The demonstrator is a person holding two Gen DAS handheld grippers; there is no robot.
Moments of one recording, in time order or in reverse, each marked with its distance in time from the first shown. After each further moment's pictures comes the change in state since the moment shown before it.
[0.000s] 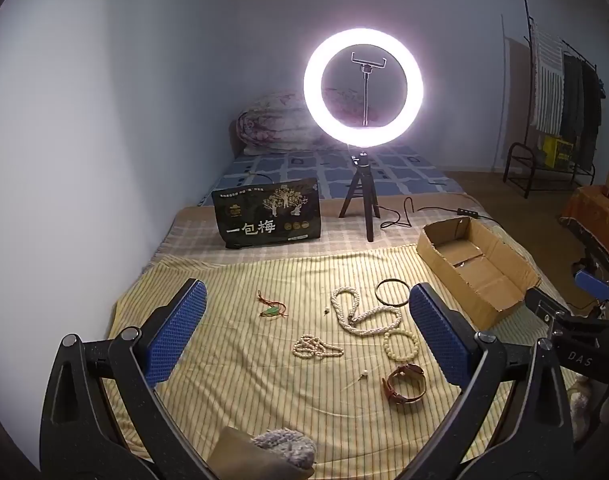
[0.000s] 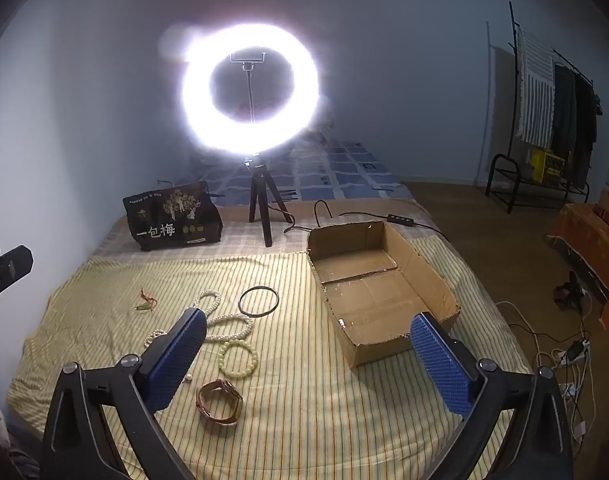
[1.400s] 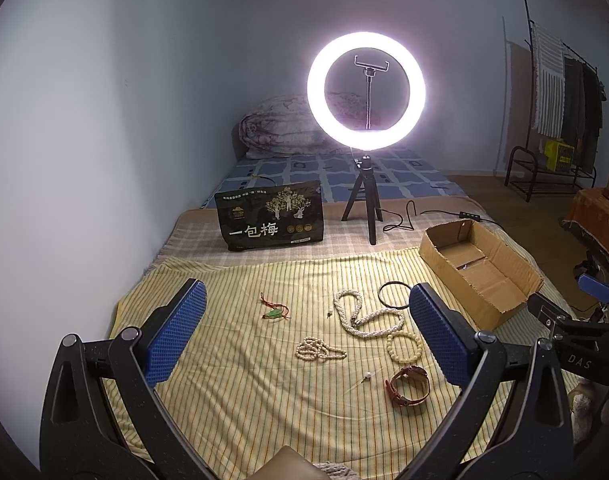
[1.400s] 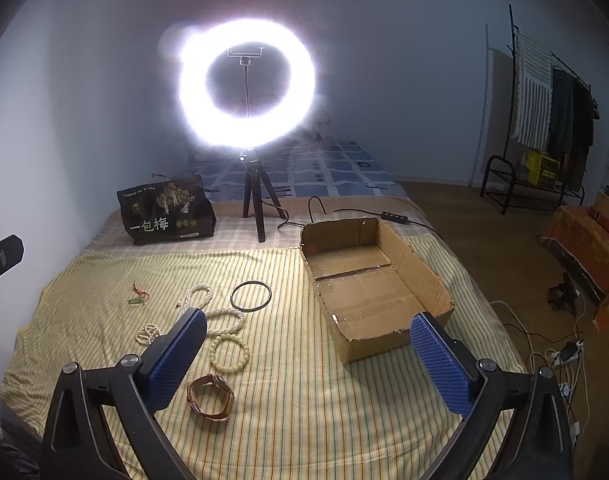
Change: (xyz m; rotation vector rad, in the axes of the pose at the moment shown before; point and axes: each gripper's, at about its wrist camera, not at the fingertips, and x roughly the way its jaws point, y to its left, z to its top) left arm 0.000 0.001 0.001 0.012 -0.015 0.021; right arm 0.000 -0.001 -0.004 -0.015 0.011 -0.028
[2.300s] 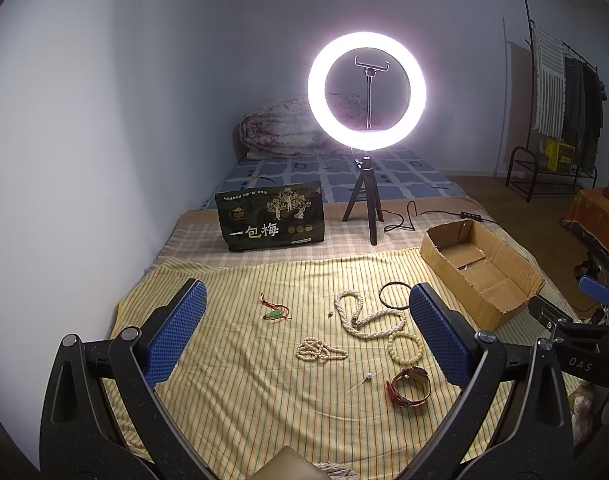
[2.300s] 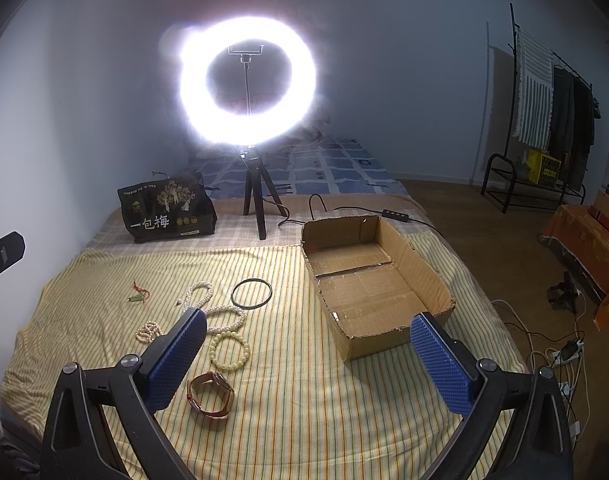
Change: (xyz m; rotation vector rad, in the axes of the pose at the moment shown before) left arm 0.000 0.002 0.000 0.000 -0.003 -0.001; right arm -0.001 0.003 0.000 -0.006 0.006 0.002
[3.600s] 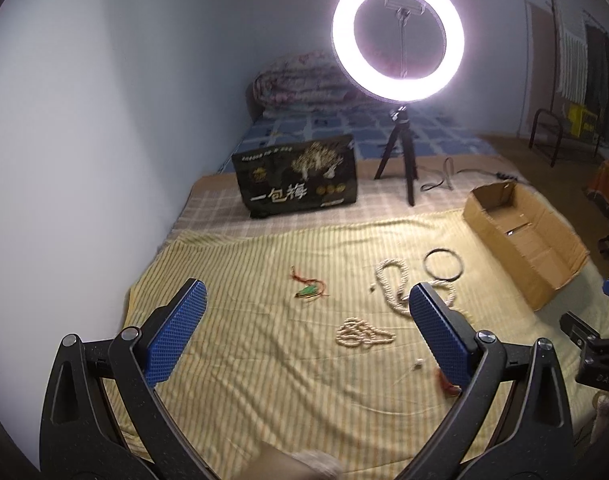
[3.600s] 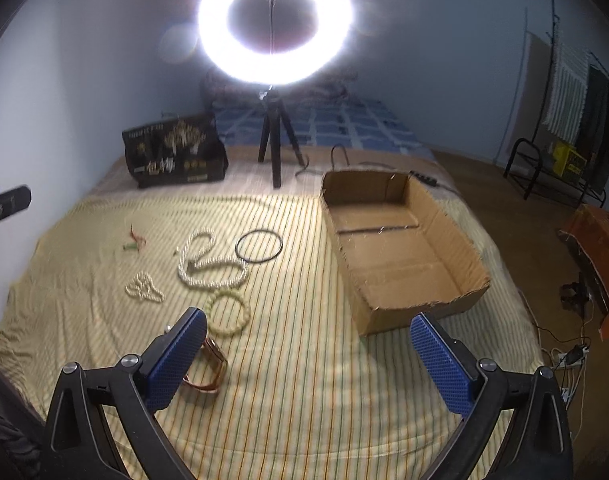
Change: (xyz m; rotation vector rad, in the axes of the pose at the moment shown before) left arm 0.074 0.028 -0.006 0.037 0.170 0.077; right arm 0.058 0.012 -0.017 -0.092 0.175 0.058
